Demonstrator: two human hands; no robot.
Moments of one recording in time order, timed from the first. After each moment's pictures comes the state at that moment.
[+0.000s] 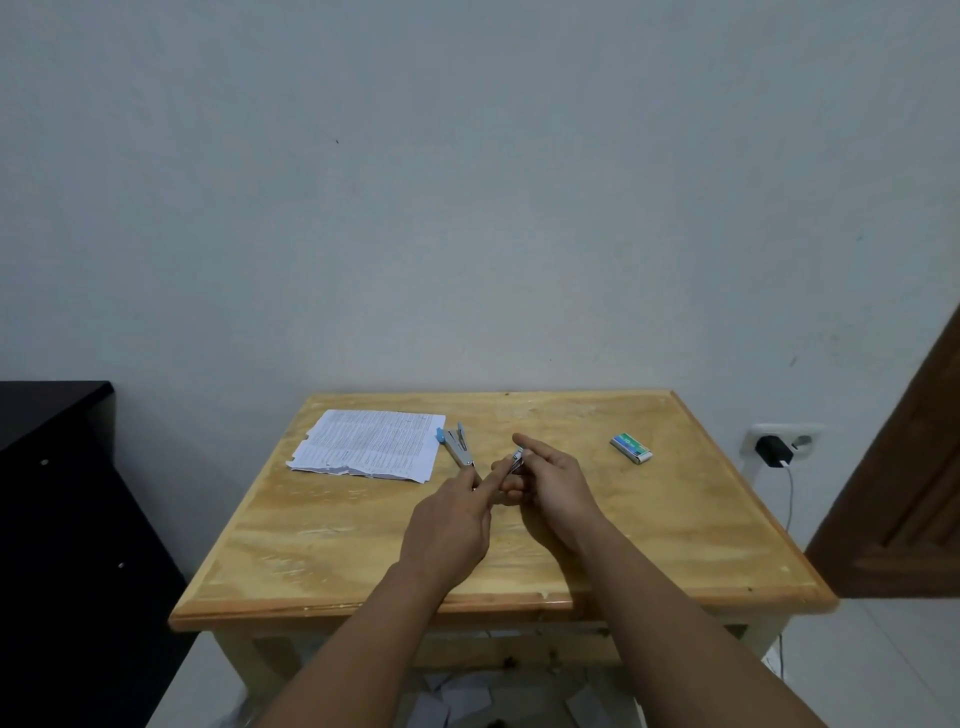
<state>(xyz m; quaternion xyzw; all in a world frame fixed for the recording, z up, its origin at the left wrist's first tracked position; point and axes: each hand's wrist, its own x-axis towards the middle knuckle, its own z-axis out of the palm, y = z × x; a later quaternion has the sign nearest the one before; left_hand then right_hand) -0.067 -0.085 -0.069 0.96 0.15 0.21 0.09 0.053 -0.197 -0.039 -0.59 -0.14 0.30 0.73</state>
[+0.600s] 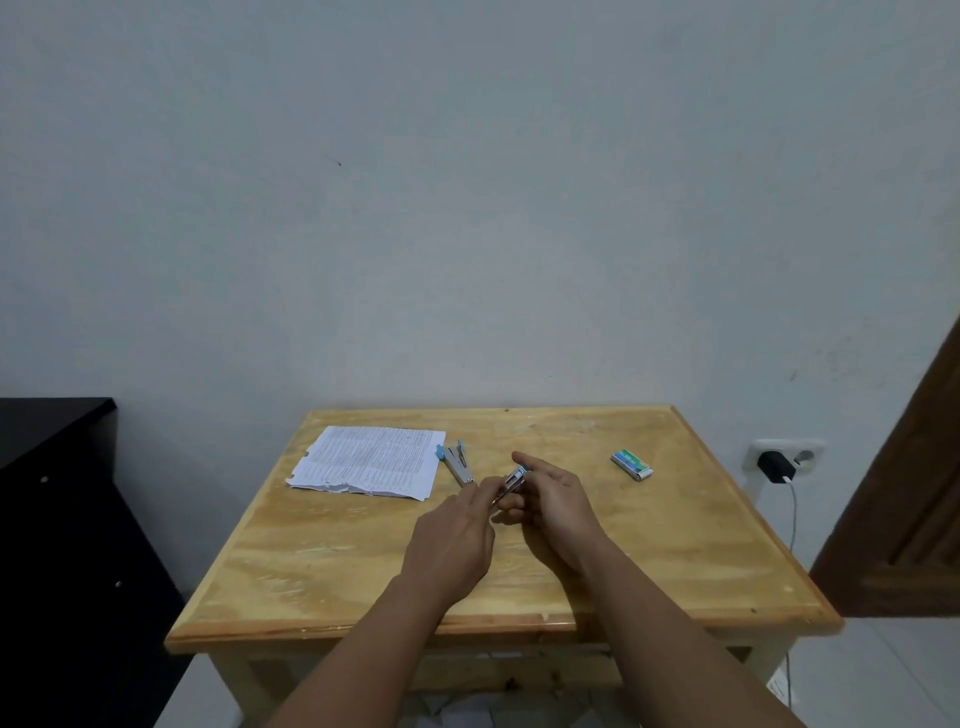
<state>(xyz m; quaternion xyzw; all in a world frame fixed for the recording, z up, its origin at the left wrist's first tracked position) -0.065 -0.087 -0.062 0.96 0.15 0.19 0.11 0.051 -0.201 -0.035 -0.57 -0.13 0.32 0.74</state>
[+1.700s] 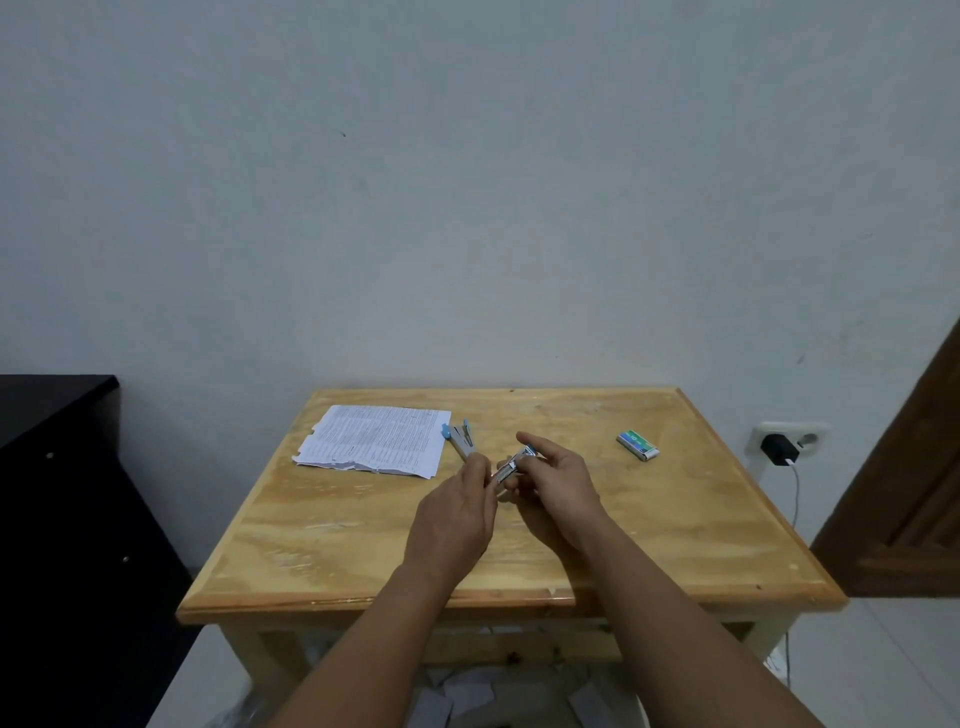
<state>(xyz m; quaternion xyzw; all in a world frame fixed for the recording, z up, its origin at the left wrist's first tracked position) -0.072 -0.090 -0.065 0.93 0.17 0.29 0.15 0.045 -0.199 -0.036 -0.63 -0.17 0.27 0.71</state>
